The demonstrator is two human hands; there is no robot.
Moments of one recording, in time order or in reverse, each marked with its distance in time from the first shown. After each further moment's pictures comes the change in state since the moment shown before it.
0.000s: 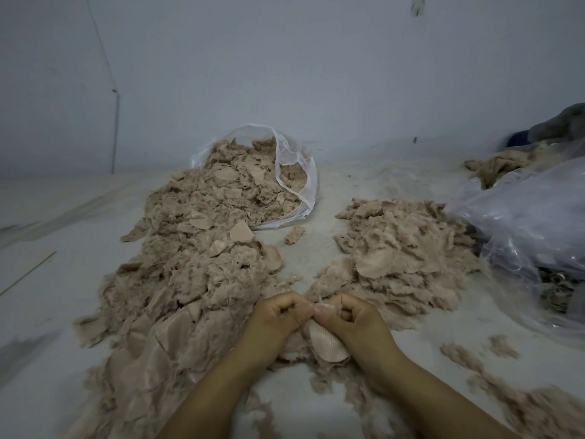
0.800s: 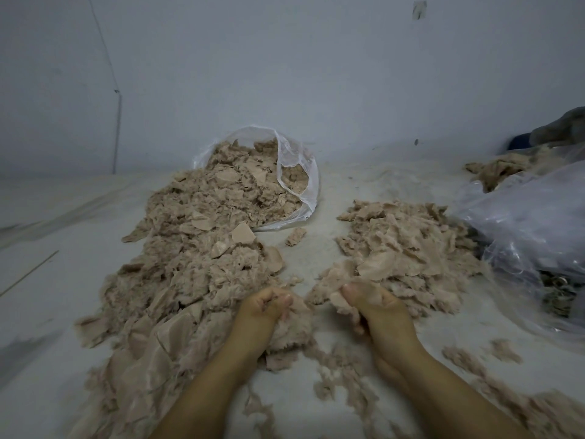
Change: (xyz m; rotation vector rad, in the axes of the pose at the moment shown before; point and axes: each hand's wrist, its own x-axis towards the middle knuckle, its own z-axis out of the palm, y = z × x) left_hand 0.005 0.000 -0.009 0.024 0.229 -0.132; right_hand 0.010 -0.001 -0.015 0.338 0.250 0.116
